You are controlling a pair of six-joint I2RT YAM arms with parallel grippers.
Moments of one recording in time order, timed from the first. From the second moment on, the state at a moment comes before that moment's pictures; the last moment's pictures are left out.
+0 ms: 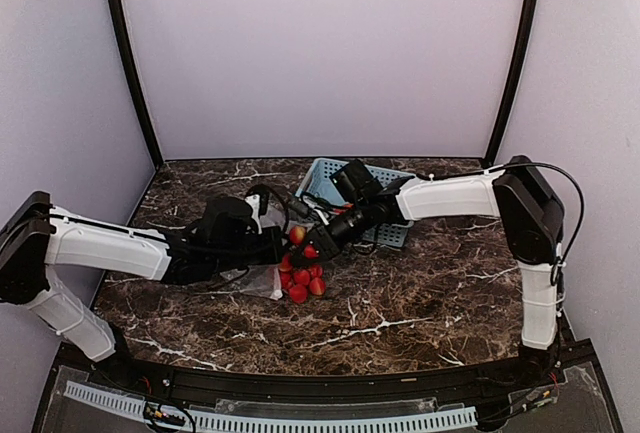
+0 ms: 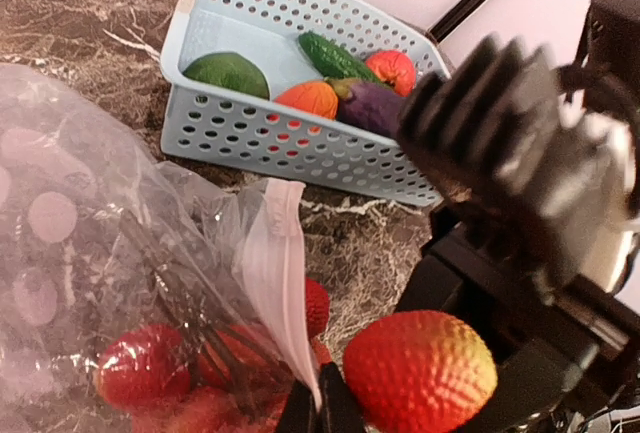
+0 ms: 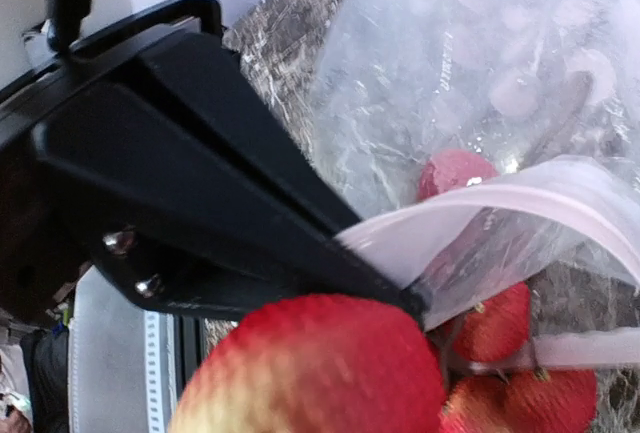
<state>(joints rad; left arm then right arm) -0.91 1.50 0.75 0.24 -0.13 -0.72 0.83 2.05 1.46 -0.29 -0.86 0.05</state>
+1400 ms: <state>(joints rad) -0.90 1.44 0.77 0.31 0.07 -0.62 0.81 1.92 1.40 -0.34 -0.90 0.00</state>
